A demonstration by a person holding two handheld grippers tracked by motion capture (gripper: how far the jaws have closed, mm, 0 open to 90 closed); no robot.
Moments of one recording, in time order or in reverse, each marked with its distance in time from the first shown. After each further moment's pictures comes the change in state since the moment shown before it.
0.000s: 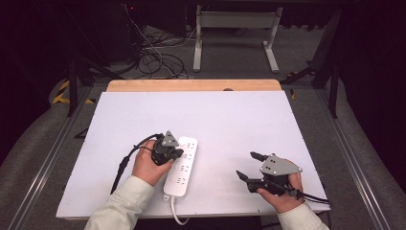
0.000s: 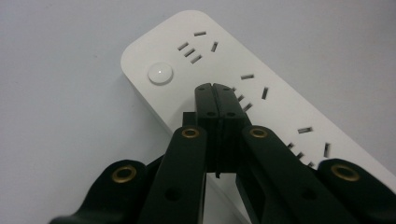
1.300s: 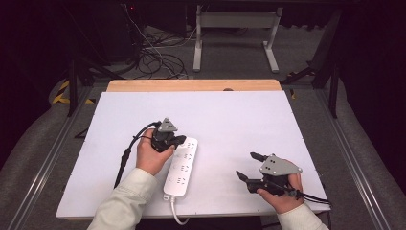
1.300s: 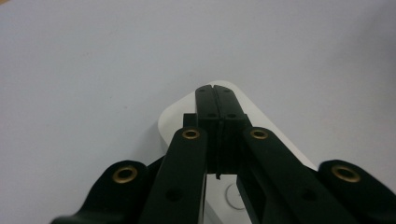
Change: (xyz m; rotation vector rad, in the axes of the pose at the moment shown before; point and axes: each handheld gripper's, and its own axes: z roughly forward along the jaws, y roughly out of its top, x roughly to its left) left arm 0.026 0.019 0.005 -0.130 -0.014 -0.118; right arm 0.001 -0.001 0.000 0.004 -0.001 0.003
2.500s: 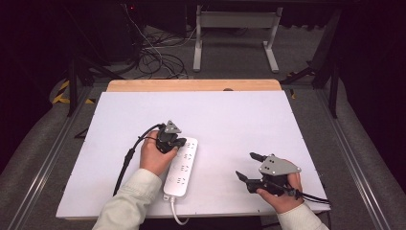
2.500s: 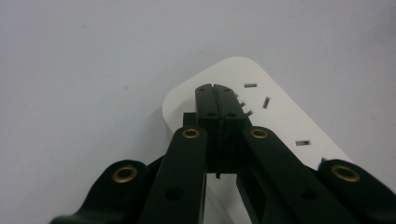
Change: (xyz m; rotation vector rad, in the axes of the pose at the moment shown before) left arm -0.001 -0.004 0.015 0.072 0.039 -0.002; right arm 0.000 0.000 0.001 0.009 0.004 -0.002
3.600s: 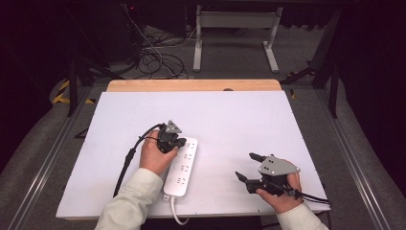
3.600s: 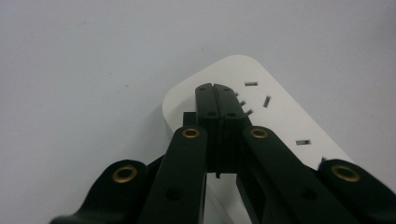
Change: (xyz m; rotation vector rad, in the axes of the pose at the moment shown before) left arm -0.001 0.001 0.000 0.013 0.006 -0.001; right arm 0.001 0.000 0.001 0.006 0.004 -0.001
